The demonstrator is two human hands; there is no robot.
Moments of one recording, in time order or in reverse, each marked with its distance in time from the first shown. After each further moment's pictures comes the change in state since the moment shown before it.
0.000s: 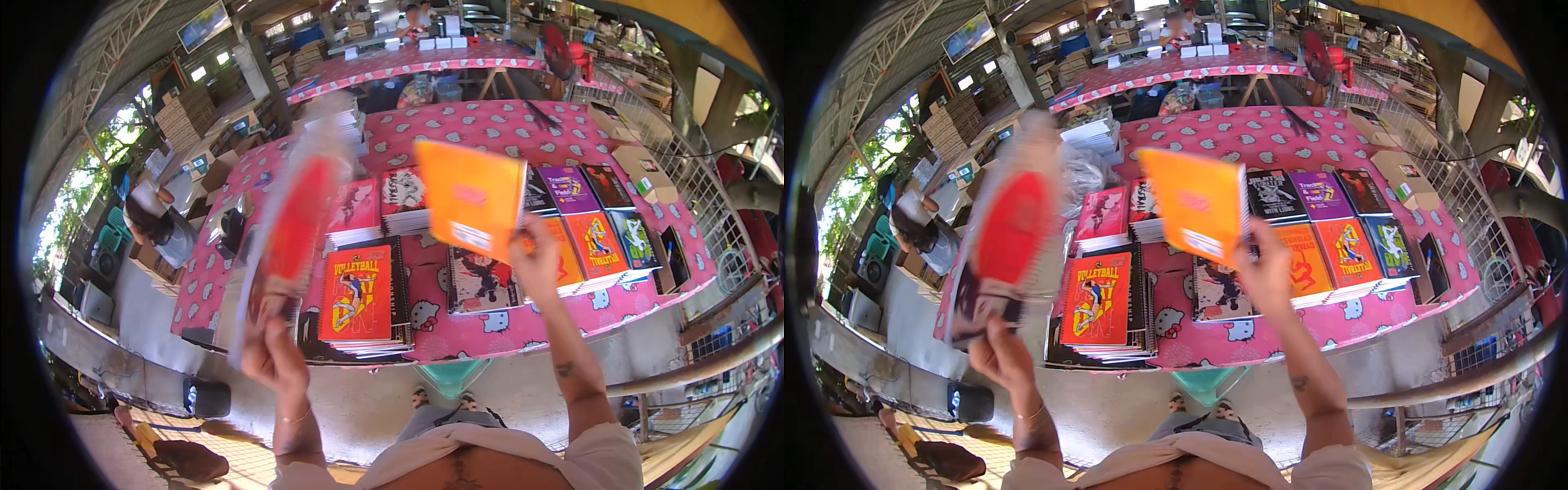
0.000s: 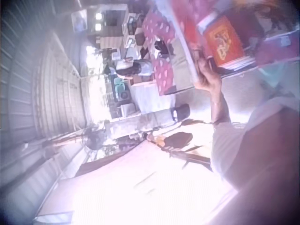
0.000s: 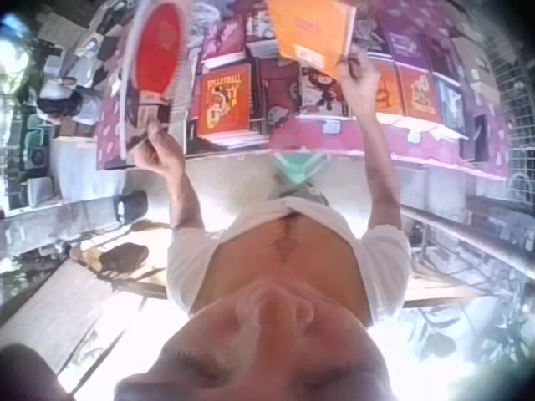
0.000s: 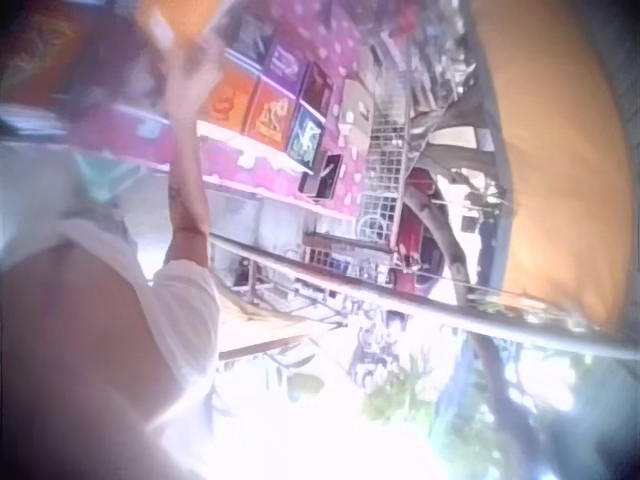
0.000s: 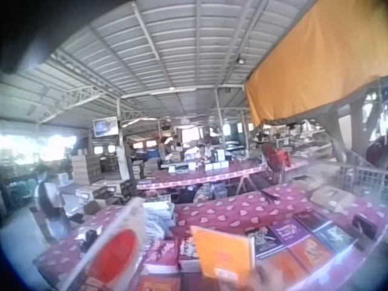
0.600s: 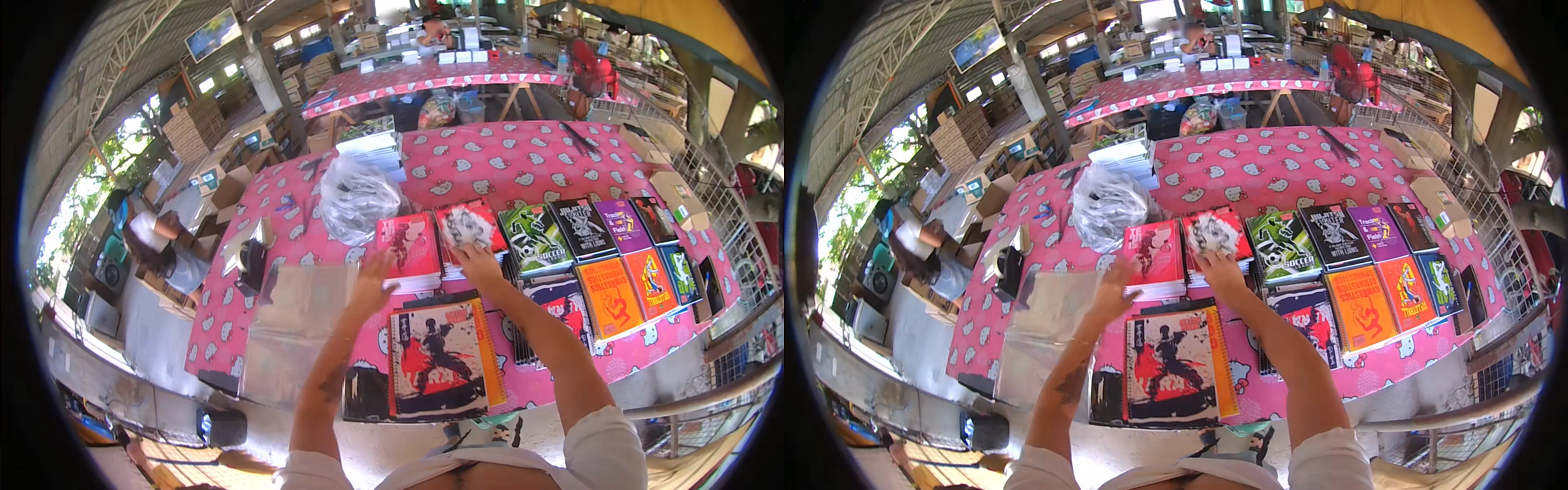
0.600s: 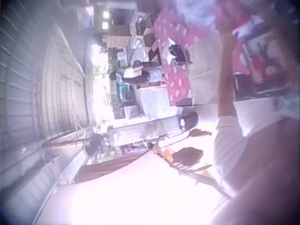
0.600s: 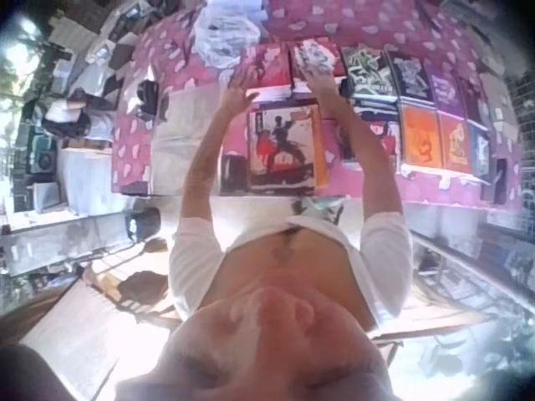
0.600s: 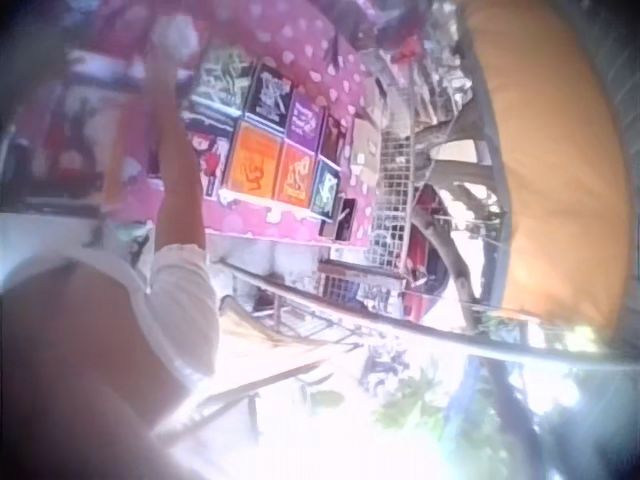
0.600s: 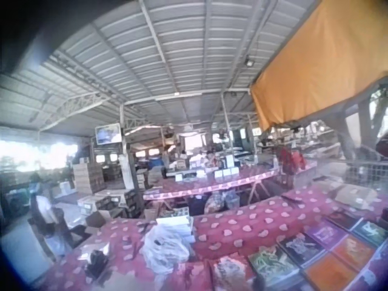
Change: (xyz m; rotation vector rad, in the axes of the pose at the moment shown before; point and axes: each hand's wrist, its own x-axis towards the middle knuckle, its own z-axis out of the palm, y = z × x) left_hand 0.025 -0.360 0.098 0.403 -0.799 0.234; right_hand 0.047 0.215 0.244 -0.773 -0.470 -0.410
